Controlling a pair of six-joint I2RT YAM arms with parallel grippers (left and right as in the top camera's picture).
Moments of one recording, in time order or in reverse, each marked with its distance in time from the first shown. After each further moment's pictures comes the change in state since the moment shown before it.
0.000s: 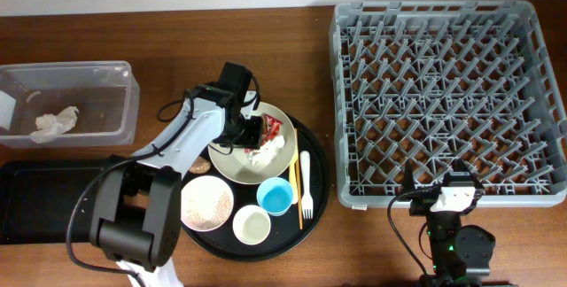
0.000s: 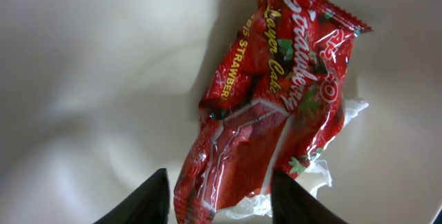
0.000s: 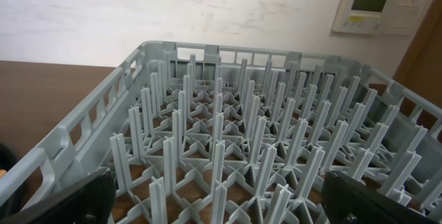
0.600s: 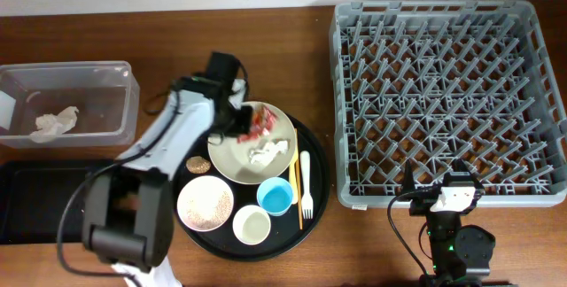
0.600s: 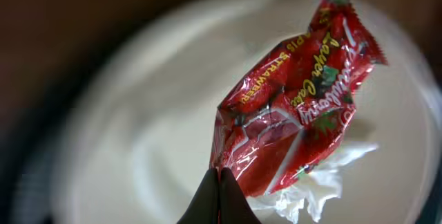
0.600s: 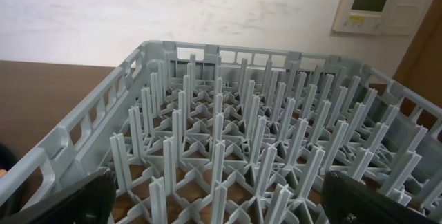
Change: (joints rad) left arm 0.059 -0.015 0.068 -0.049 -0.016 0.003; right arm 0.000 0.000 0.000 0.000 0.000 -0.001
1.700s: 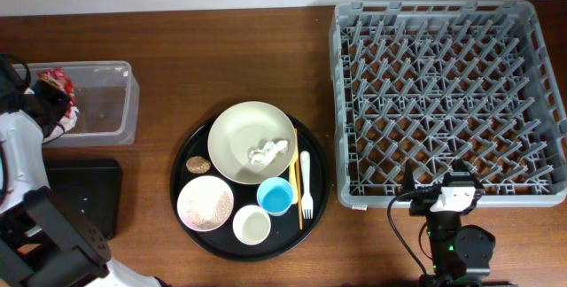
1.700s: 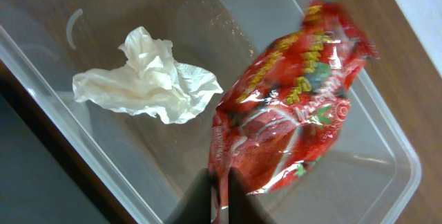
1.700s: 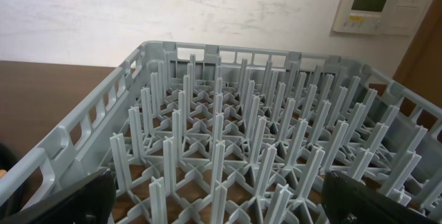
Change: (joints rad) left arm 0.828 -0.074 0.087 0.221 -0.108 -0.274; right arm 0.000 0.000 0.000 0.000 0.000 0.000
